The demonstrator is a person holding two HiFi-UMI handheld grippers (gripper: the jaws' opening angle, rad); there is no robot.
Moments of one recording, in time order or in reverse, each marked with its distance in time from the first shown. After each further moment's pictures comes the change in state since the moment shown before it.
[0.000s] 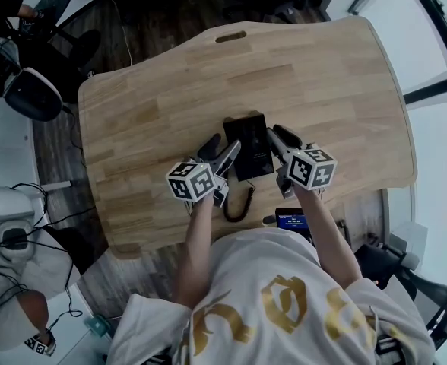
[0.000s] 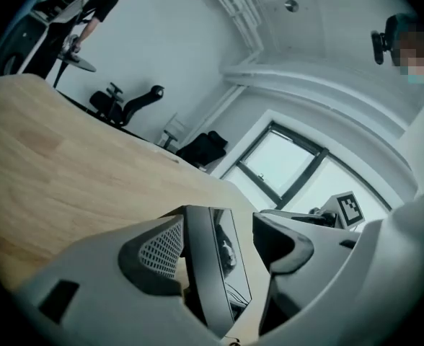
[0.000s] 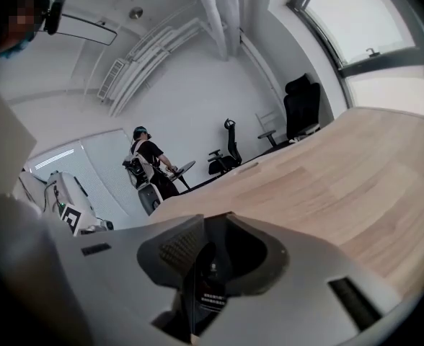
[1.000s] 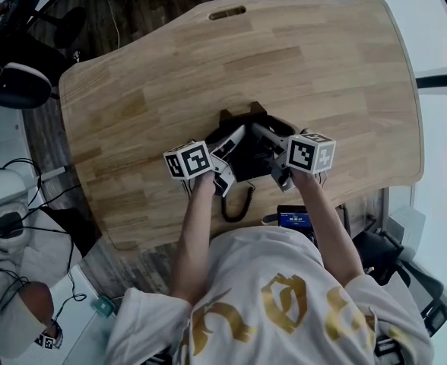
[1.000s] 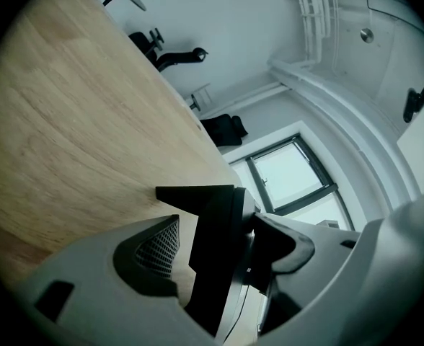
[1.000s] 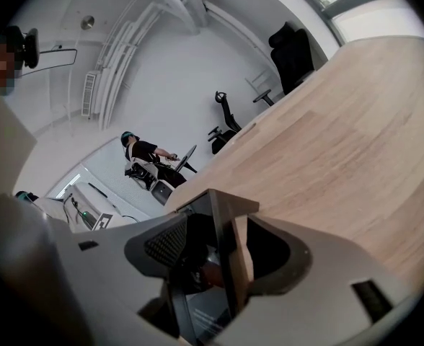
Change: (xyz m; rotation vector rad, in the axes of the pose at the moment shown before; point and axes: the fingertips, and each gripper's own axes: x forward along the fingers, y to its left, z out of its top) left arm 0.062 0.031 -0.033 -0.387 0.134 -0.076; right arm 0.054 -0.017 -0.037 0.232 0.184 0.131
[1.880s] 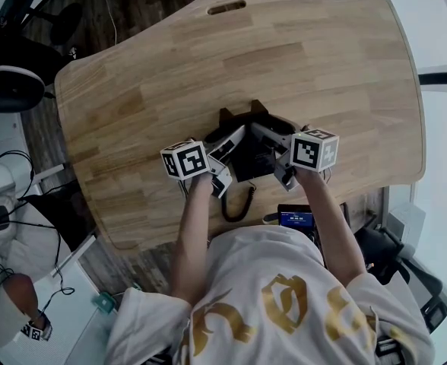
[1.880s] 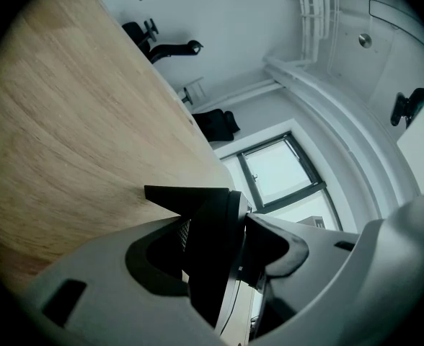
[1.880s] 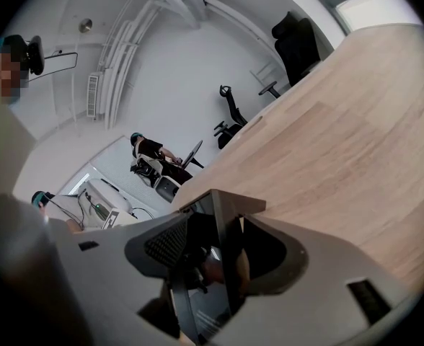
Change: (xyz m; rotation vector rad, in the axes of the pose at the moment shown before) left arm 0.001 -0.006 0.005 -0.007 0.041 -0.089; right arm 0.012 0.006 0.000 0.007 0.050 0.065
